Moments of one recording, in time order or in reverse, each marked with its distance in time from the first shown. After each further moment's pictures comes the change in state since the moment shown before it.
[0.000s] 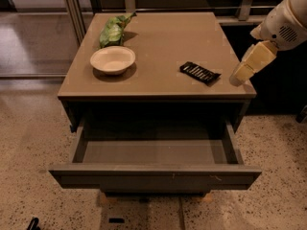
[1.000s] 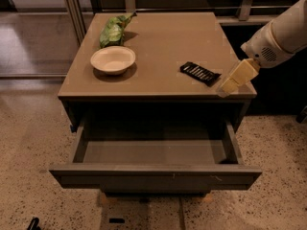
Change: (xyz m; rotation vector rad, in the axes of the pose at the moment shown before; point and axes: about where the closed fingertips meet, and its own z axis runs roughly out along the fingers) arm 0.009 0.000 0.048 0.017 -0.043 0.041
